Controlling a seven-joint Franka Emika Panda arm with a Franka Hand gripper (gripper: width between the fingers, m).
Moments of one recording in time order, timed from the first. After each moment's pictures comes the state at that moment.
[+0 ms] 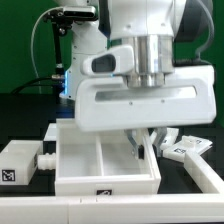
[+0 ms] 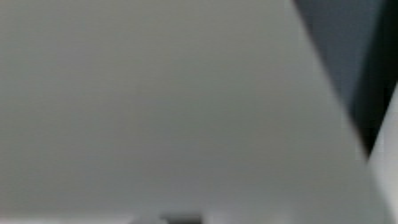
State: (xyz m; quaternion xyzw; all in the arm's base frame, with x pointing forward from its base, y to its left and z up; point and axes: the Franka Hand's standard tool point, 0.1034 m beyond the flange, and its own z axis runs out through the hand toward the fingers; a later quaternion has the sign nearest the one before) arm 0.609 0.058 0.048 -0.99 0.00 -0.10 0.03
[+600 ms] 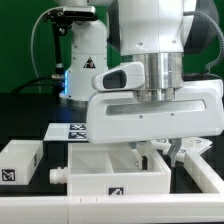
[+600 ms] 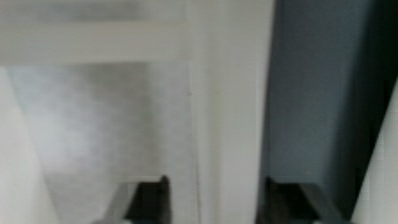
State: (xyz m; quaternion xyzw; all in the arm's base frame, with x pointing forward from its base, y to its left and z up) arm 0.597 0.061 0.042 -1.00 0.00 -0.05 0.03
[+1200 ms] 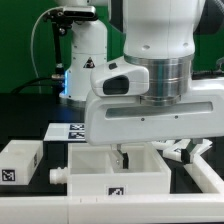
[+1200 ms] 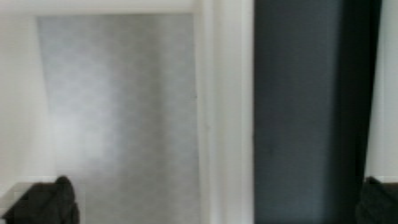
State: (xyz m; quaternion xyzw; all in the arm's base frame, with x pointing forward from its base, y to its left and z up) arm 0.607 0.061 0.044 -1.00 0.00 0.06 0.04
